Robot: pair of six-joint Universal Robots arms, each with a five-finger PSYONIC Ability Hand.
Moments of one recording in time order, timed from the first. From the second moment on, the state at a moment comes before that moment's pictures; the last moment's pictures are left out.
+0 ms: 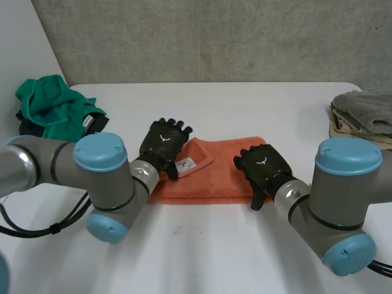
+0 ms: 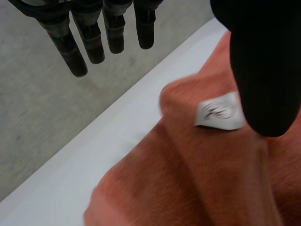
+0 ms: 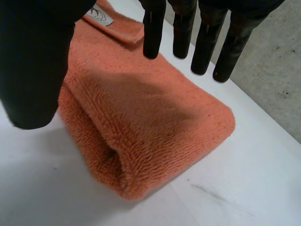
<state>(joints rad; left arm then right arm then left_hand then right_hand) 4.15 -2.30 -1.36 3.52 -1.51 3.52 2.05 -1.05 1.60 -0.21 1.42 2.68 0.24 0.24 0.24 0.24 0.06 0.35 0.36 0.37 0.36 0.18</state>
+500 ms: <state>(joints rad) 4.21 -2.22 -1.43 3.52 -1.78 3.66 2.06 -0.98 1.62 -0.34 1.50 2.54 0.27 0.27 0.27 0.27 0.09 0.61 0.65 0.66 0.65 0.45</state>
